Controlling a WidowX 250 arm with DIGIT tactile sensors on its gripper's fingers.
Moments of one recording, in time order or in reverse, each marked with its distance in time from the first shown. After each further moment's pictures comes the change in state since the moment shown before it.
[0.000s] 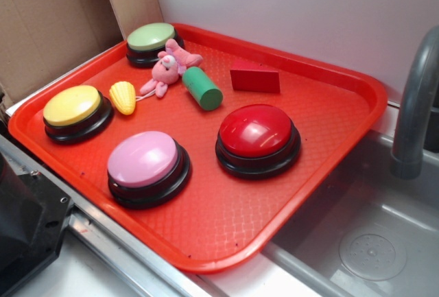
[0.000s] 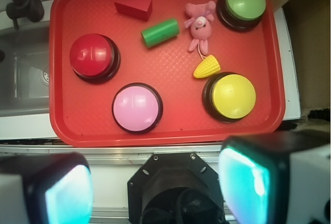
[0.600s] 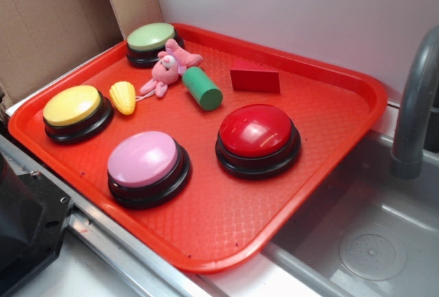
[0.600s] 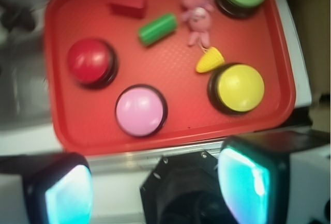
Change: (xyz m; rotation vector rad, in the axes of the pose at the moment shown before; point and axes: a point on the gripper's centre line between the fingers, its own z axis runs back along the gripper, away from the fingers) arm 0.020 0.005 -0.020 -0.040 0.032 0.224
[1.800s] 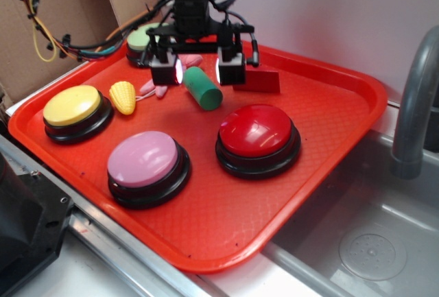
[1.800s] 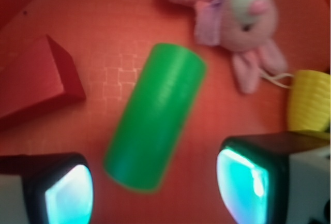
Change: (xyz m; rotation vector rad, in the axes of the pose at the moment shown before) arm 0.117 -0.015 -0.194 0.196 0.012 0.502
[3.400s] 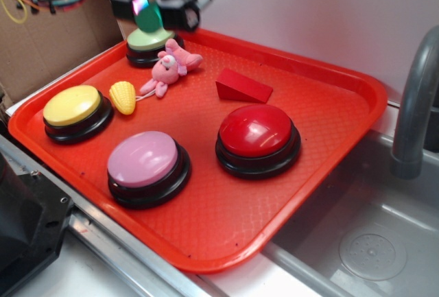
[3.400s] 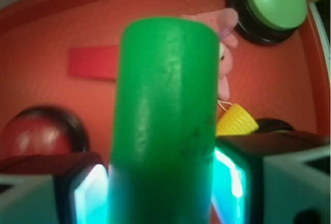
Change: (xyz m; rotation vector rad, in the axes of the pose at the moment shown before) arm -0.006 0.049 0.112 -0.099 0.071 -0.543
